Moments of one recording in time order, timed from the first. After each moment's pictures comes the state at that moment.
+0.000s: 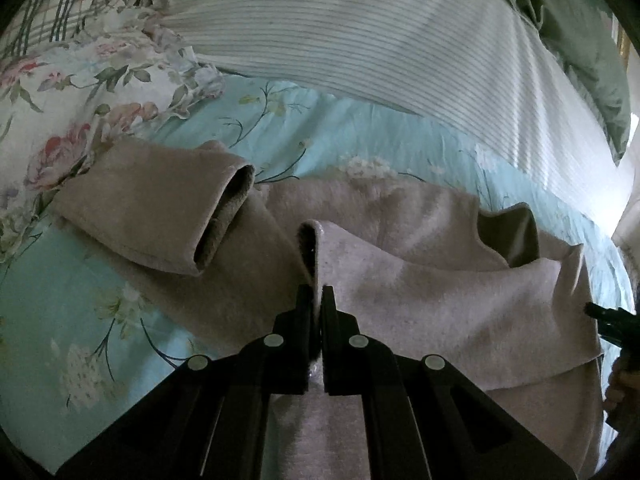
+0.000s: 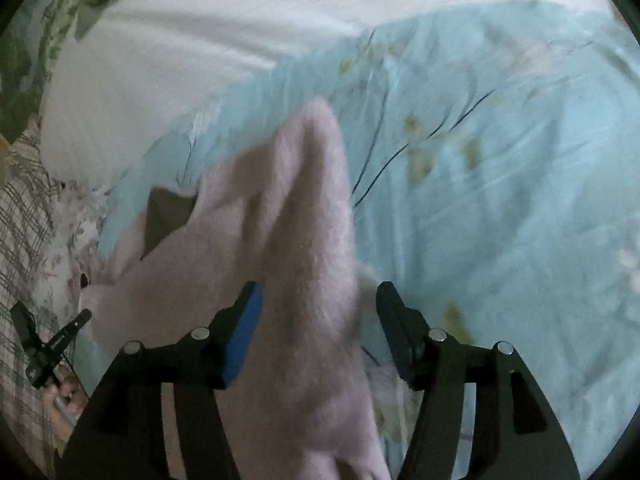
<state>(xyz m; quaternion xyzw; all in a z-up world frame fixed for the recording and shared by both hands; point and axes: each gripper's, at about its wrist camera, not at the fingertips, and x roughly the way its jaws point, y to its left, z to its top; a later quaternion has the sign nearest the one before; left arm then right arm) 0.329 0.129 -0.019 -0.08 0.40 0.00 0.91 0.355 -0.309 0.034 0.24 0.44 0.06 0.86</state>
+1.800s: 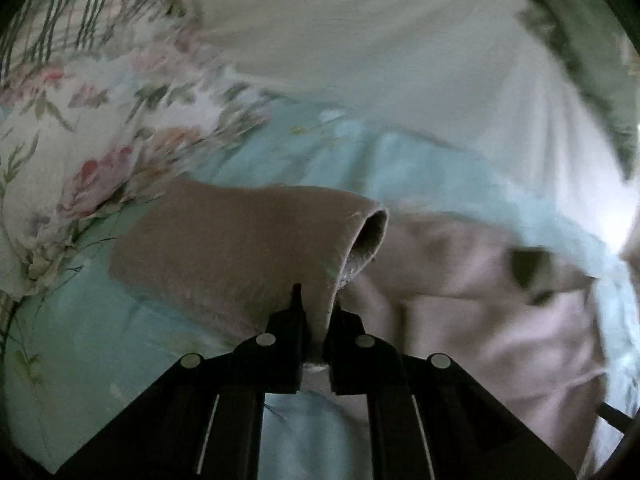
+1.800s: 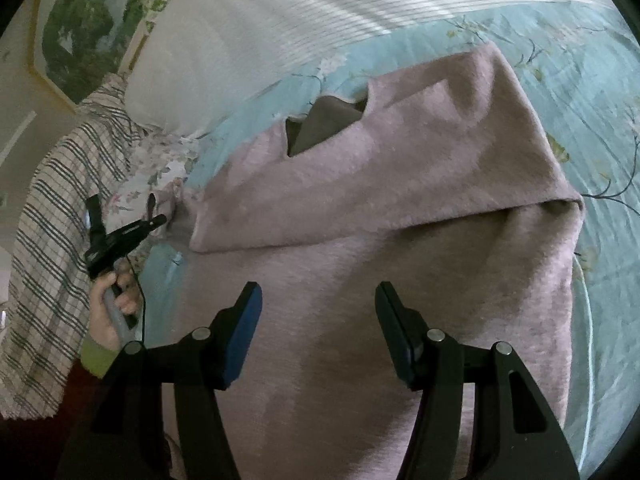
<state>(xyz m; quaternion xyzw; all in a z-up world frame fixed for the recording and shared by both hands) 0.320 0.177 0.020 -0.09 0.38 0.00 0.92 0.193 -0.279 0.005 0.24 0.41 0.17 0.86</state>
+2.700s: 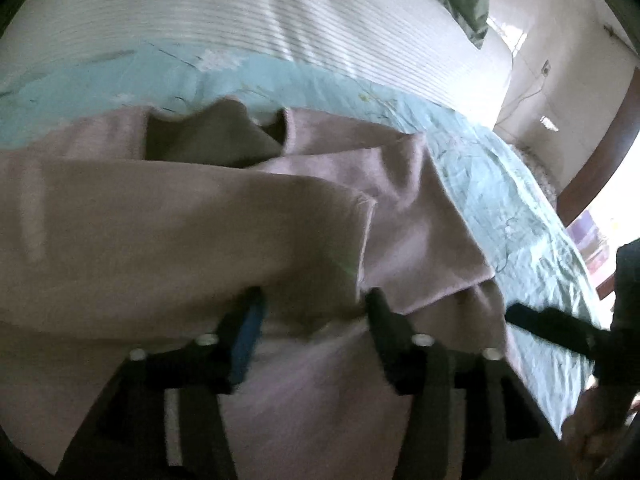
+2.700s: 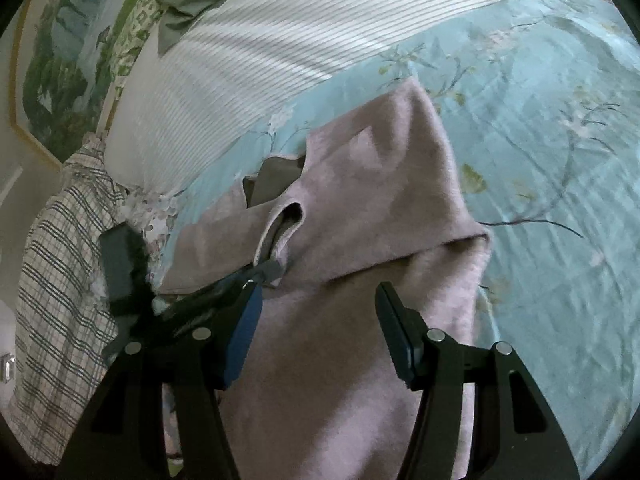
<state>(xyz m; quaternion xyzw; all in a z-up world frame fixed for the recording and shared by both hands) 0.298 -0.107 -0.038 -0.03 0.45 -0.23 0.86 0.210 -0.306 -0.009 0.30 0.38 0.11 0.87</state>
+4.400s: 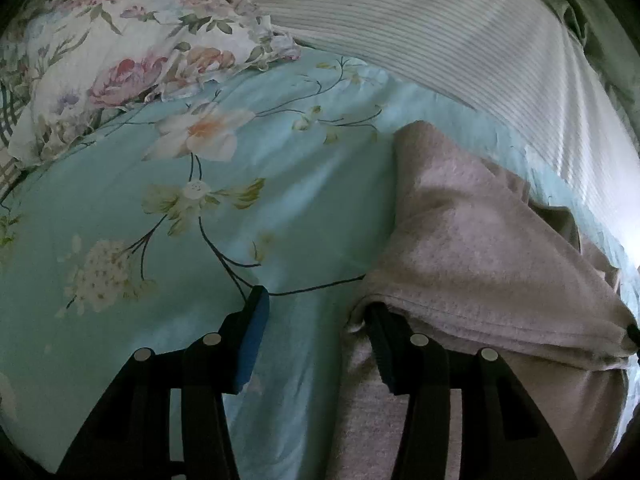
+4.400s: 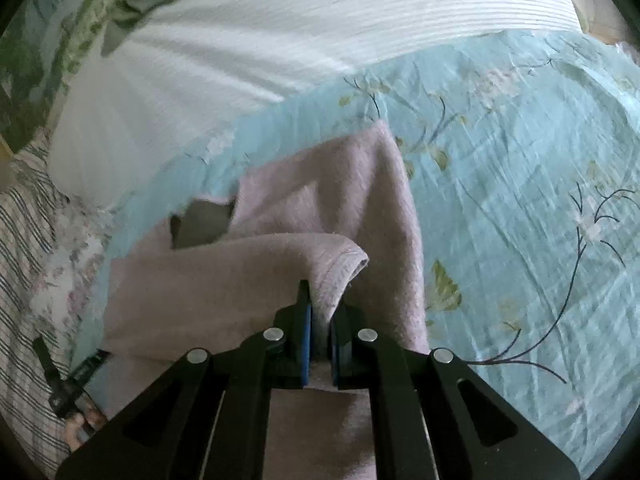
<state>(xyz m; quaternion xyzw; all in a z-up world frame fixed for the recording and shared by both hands) 0.288 0.149 -0.054 -0.12 0.39 0.10 0.91 0.265 -0.329 -0.007 0.22 0.39 0.02 0.89</state>
